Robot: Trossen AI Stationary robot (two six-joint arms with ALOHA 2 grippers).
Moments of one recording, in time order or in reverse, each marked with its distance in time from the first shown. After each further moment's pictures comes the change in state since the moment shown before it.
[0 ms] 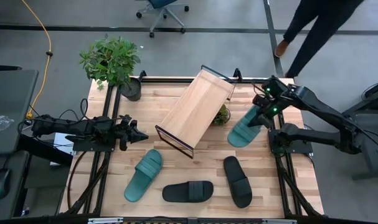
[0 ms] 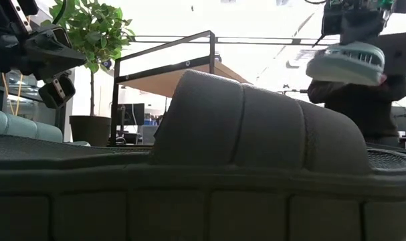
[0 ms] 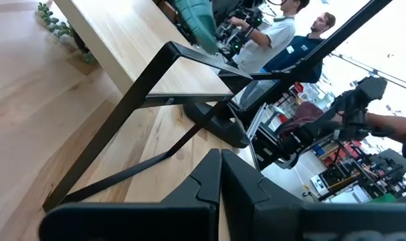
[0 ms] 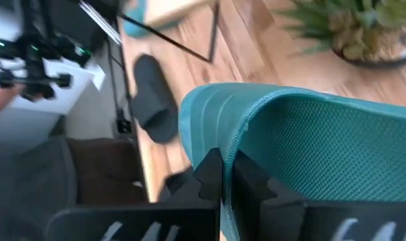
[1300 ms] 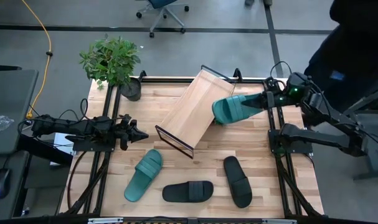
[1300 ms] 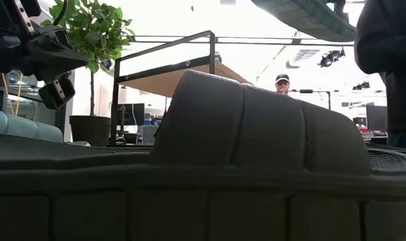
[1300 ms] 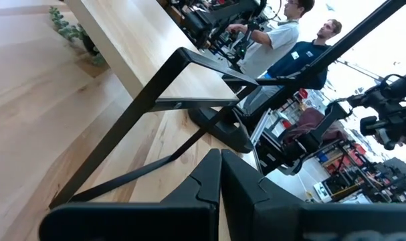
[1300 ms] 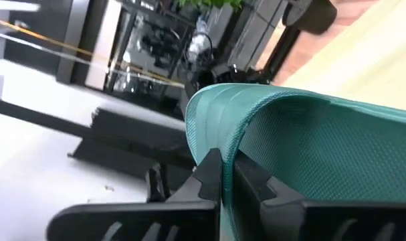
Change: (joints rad) left arm 0.000 0.000 0.000 -0.002 -0.030 -0.019; right arm 0.170 -0.174 0.001 0.729 0.253 0.925
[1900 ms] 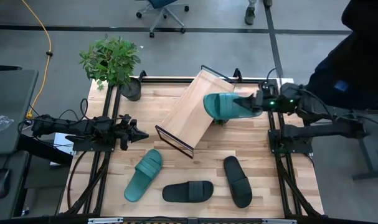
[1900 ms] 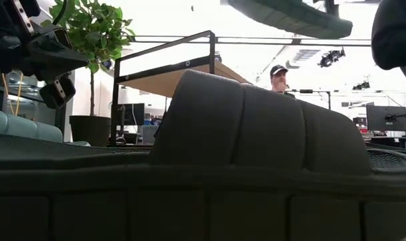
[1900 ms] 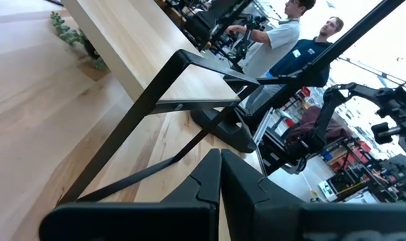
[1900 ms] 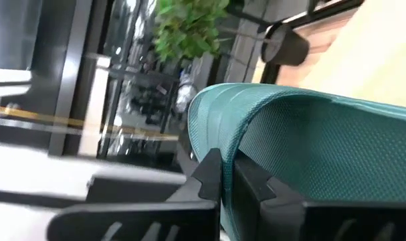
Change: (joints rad) left arm 0.000 0.000 0.000 0.000 -0.004 0.027; right arm 0.367 0.095 0.000 0.120 0.602 0.223
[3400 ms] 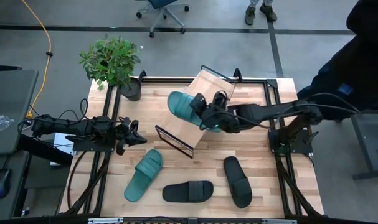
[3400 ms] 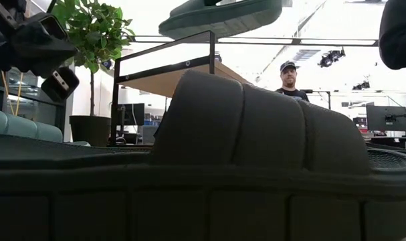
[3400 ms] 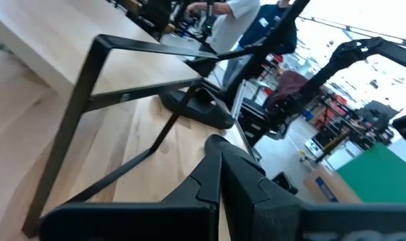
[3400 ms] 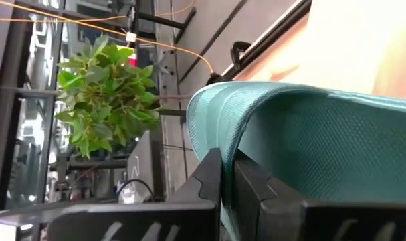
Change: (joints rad) left arm 0.000 0.000 0.000 0.026 0.159 0.163; right arm 0.301 0.902 0.761 -0.325 0.727 0.569
